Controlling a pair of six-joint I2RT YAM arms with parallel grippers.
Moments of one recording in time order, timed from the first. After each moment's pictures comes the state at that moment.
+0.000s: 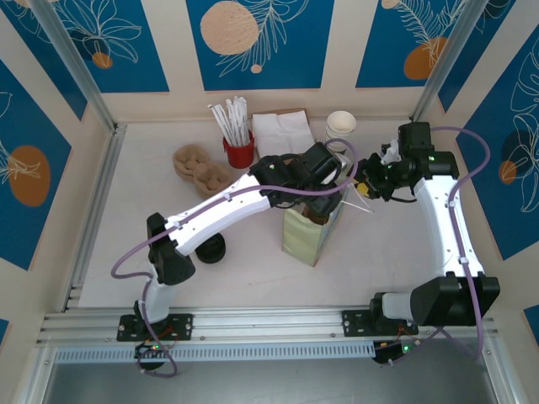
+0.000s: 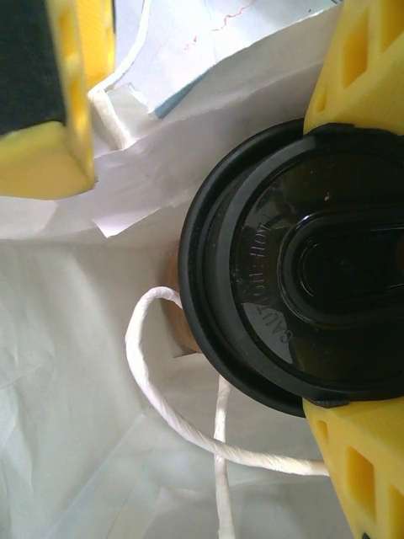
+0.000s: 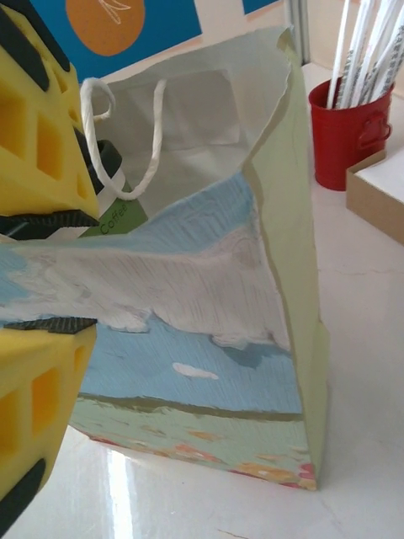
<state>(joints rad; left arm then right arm) -1.07 2.02 2.22 -1.08 -0.16 -0.24 -0.02 1.32 1.42 -1.20 -0.55 0.67</state>
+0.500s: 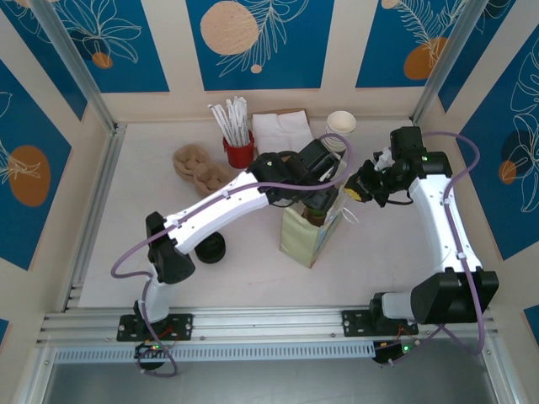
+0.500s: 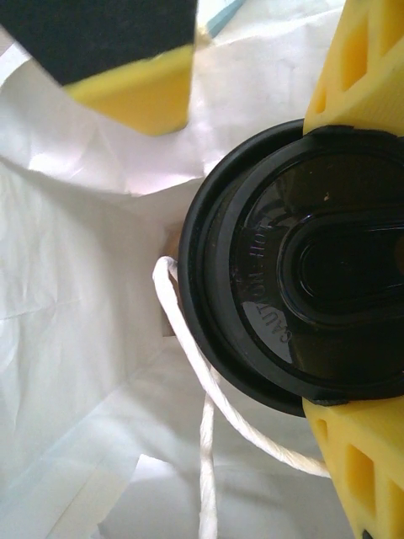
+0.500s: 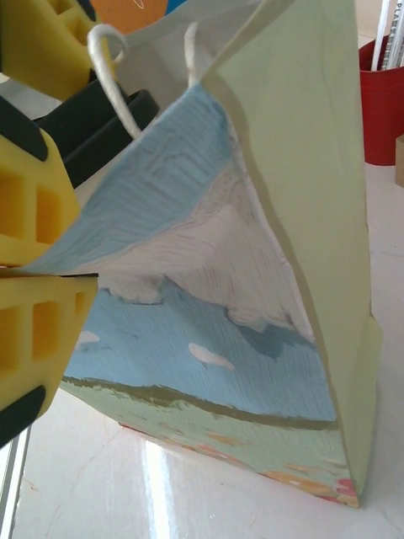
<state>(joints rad) -1.05 2.03 2.22 -1.10 -0.16 -0.33 0.01 1.31 1.37 -1.23 -0.58 0.66</state>
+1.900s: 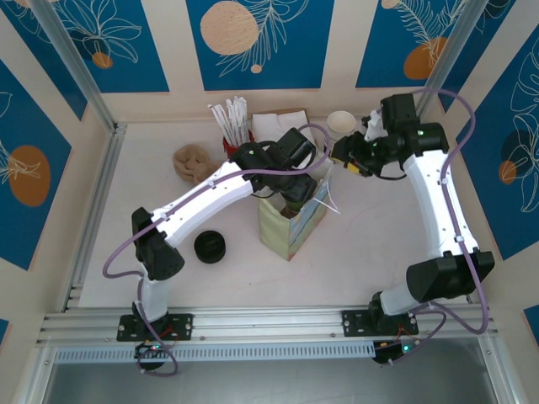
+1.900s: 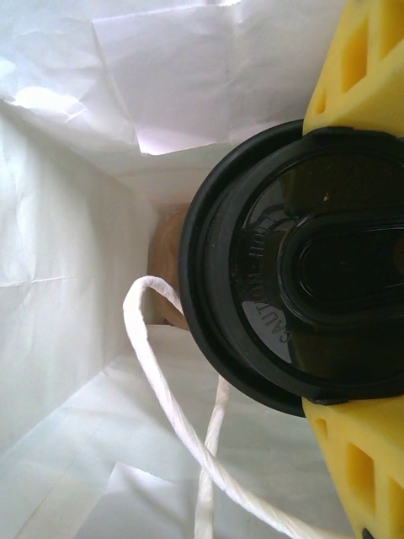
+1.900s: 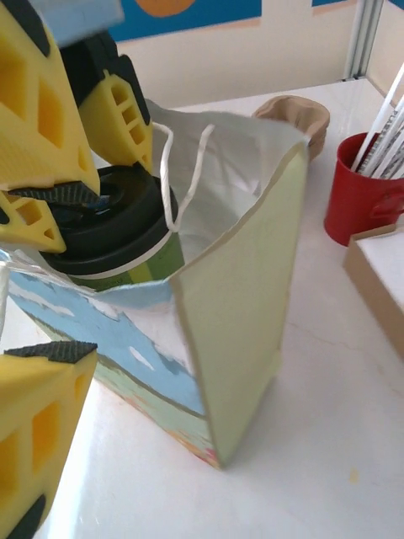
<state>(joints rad) -0.94 1.96 2.10 -1.11 -0.11 -0.28 0.12 1.50 1.78 -1.29 -0.47 0.49</state>
